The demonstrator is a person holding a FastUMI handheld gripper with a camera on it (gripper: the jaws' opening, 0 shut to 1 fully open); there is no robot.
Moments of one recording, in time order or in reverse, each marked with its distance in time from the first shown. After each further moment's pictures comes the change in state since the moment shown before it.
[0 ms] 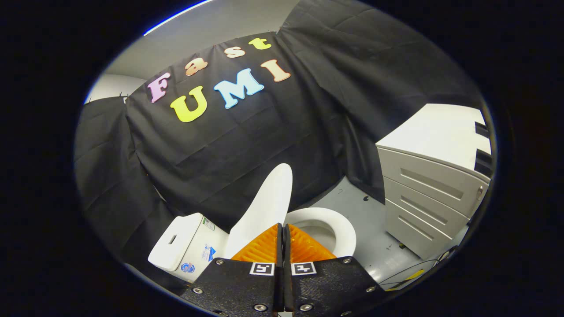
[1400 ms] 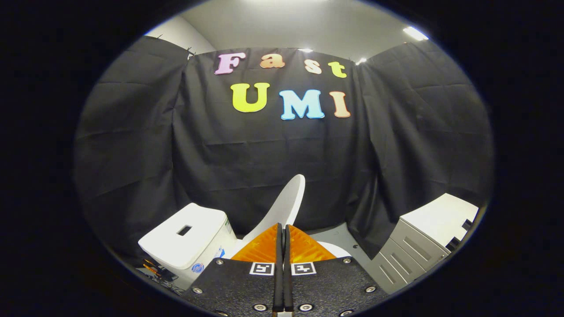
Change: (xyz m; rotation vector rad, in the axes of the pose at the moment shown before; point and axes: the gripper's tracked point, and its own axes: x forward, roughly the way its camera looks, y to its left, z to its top) arm -0.033 0.187 0.054 -0.437 -0.122 0.058
